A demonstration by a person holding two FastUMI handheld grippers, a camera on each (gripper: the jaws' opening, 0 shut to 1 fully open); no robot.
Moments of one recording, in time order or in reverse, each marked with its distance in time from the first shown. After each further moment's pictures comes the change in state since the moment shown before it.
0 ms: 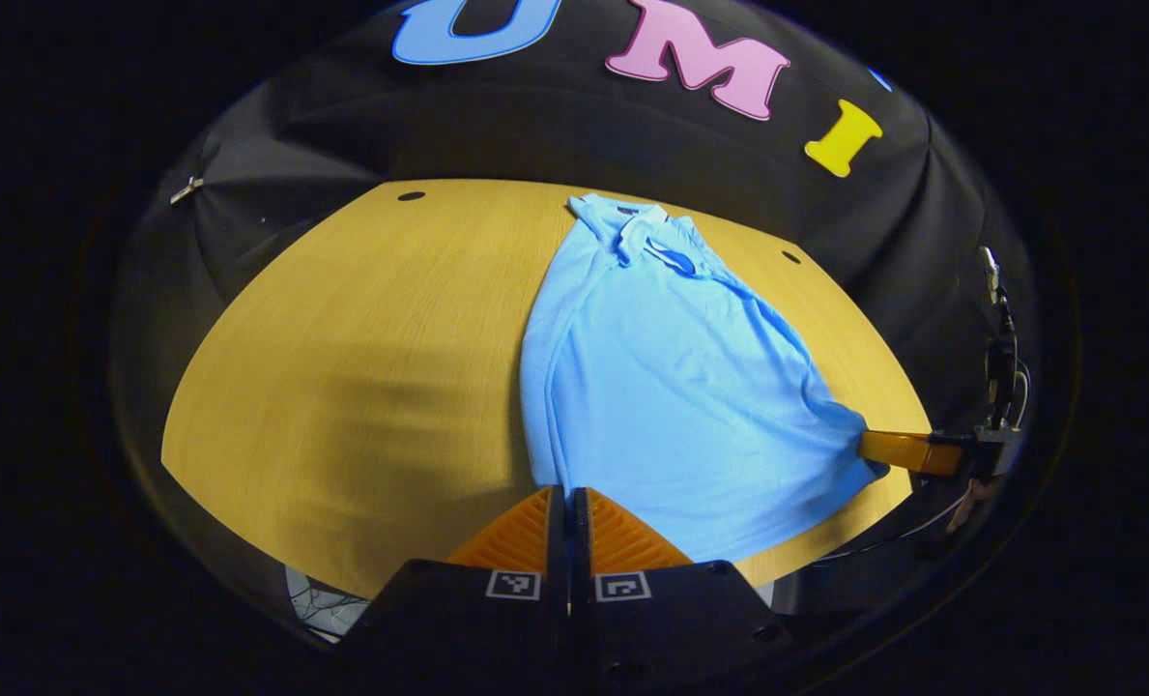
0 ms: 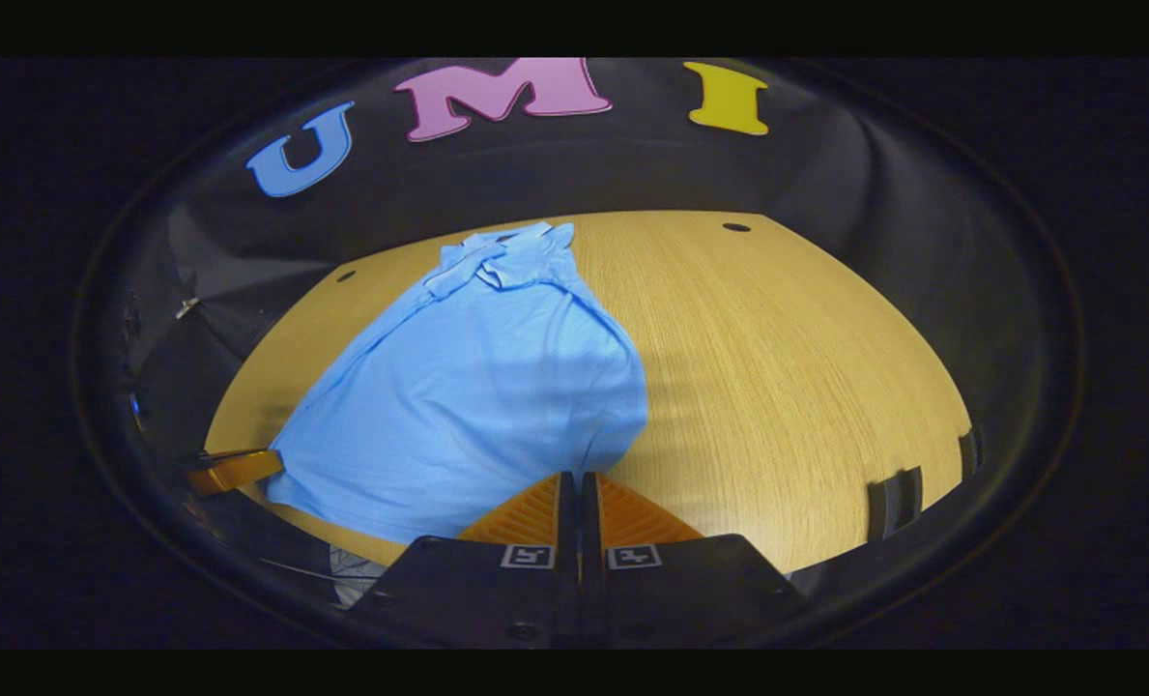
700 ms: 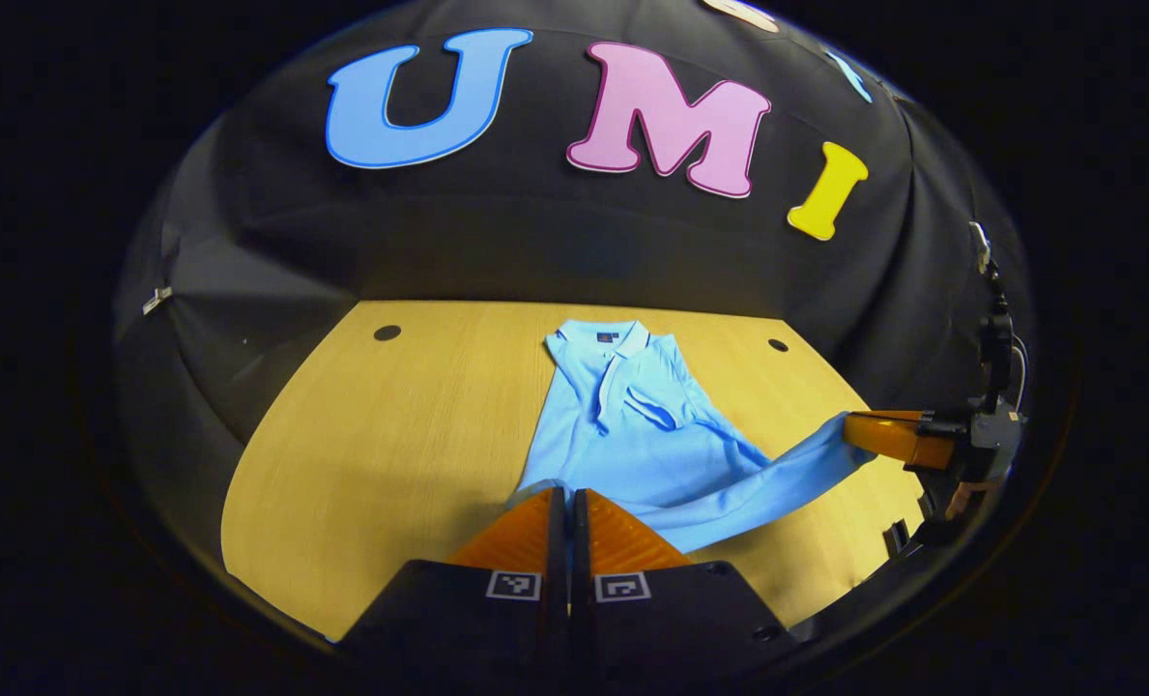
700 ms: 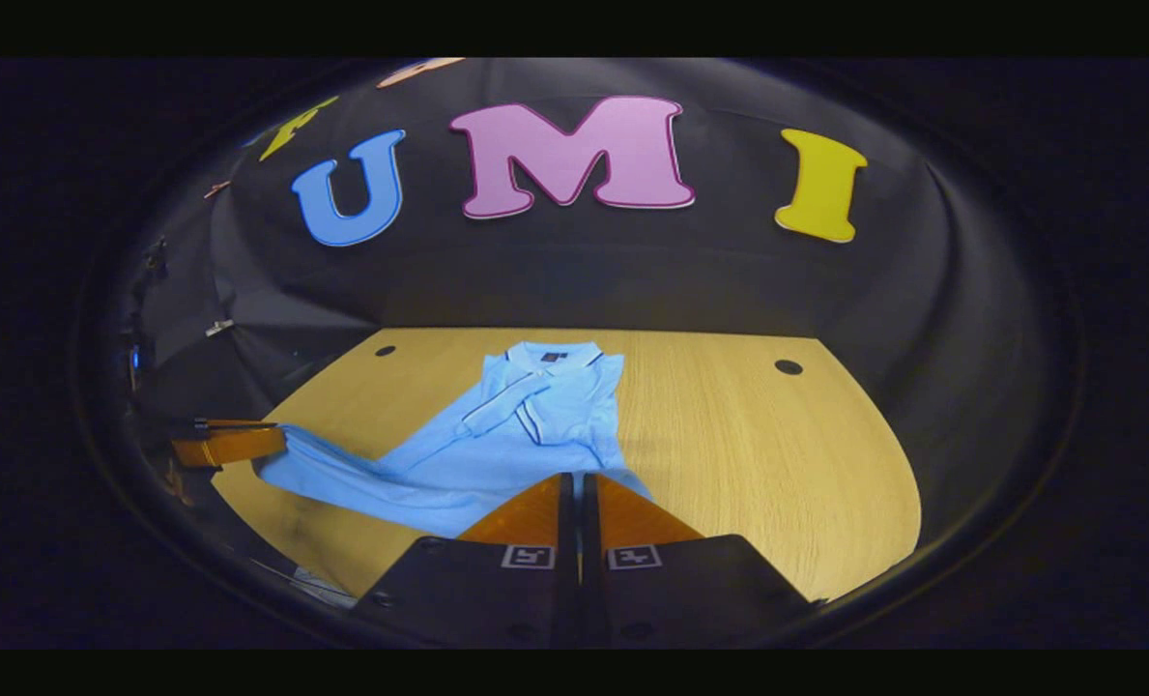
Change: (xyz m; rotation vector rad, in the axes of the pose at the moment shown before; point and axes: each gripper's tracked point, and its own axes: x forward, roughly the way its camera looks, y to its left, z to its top) left arm 0.000 -0.023 0.186 0.128 -0.207 -0.003; right arm 0.016 0.039 0.189 -0.179 -0.265 0.103
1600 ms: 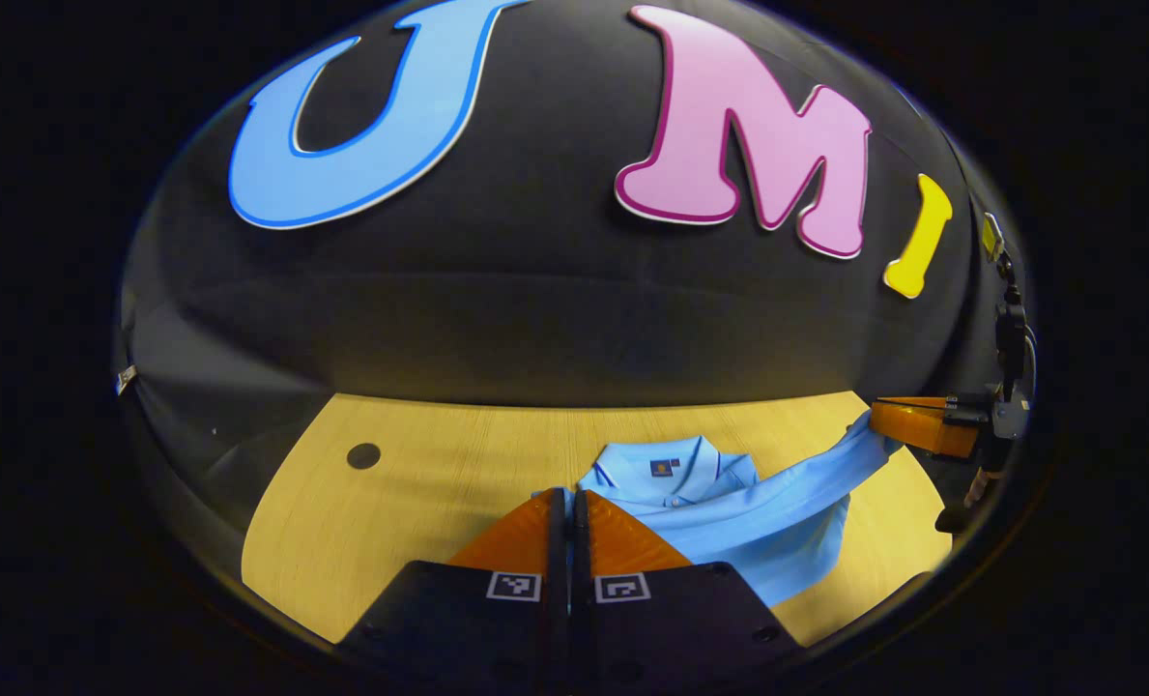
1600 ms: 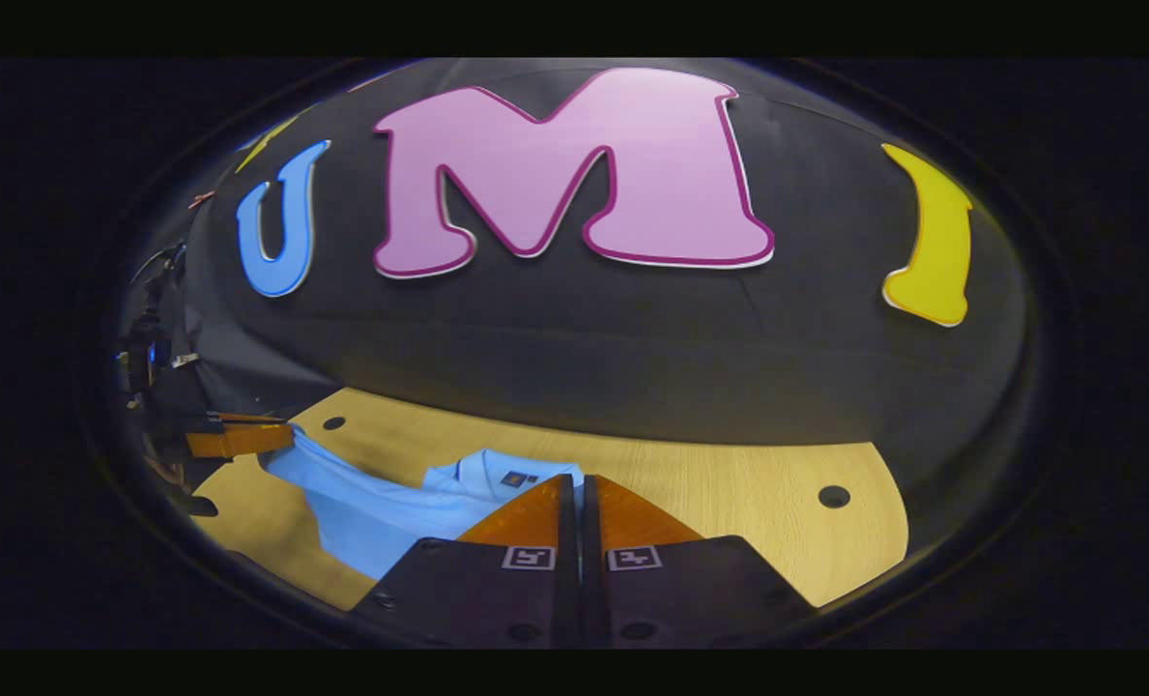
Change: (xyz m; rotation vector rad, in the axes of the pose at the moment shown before) left arm 0.210 0.053 0.171 0.011 -0.102 0.066; right arm 0.215 -0.050 0.162 -0.055 -0.154 0.019
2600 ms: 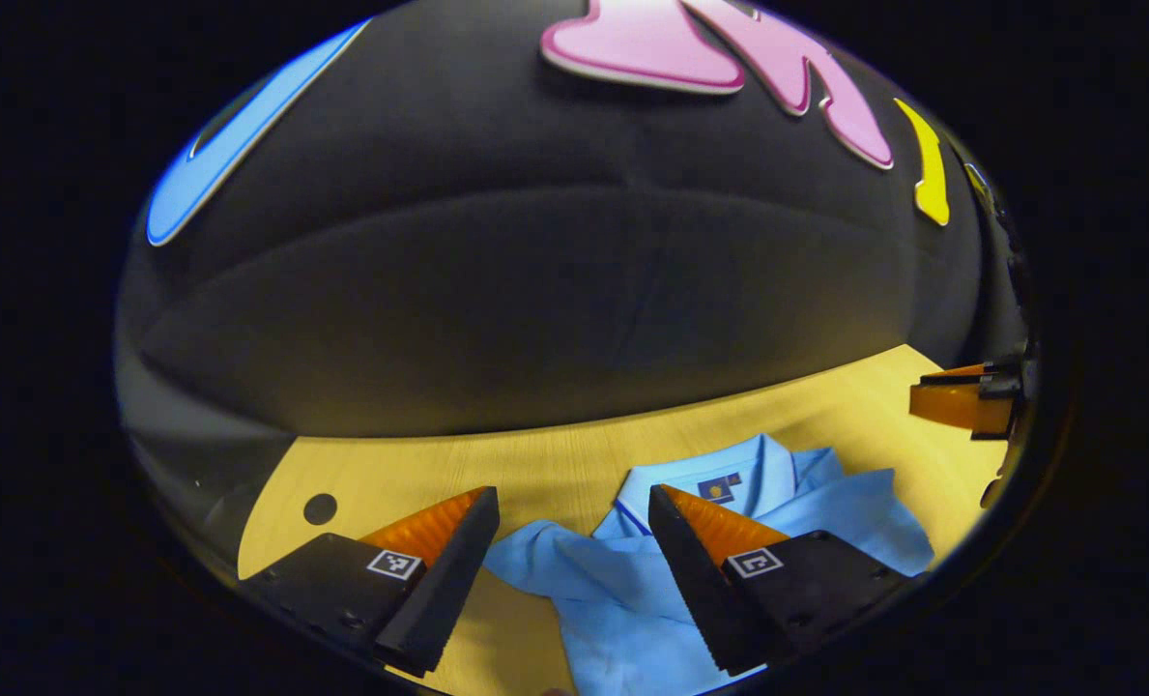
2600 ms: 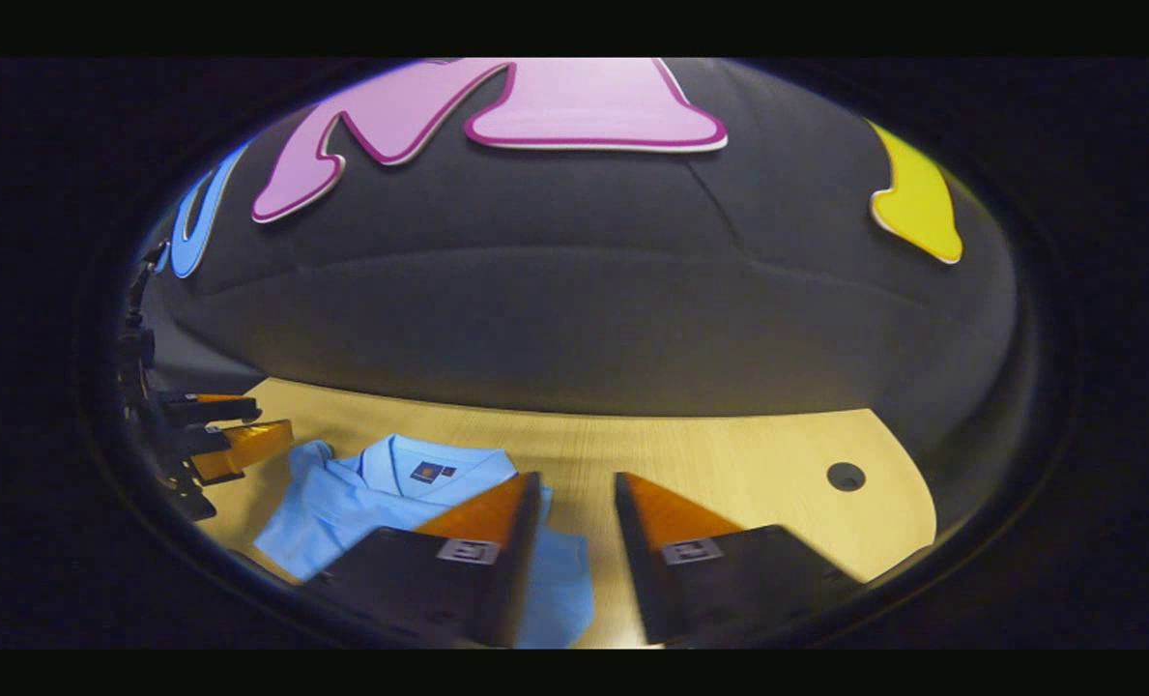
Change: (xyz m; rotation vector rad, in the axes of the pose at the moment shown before) left arm 0.082 -0.018 -0.009 0.178 -0.064 0.041; right arm 0.049 -0.044 -0.068 0.040 0.063 -0.127
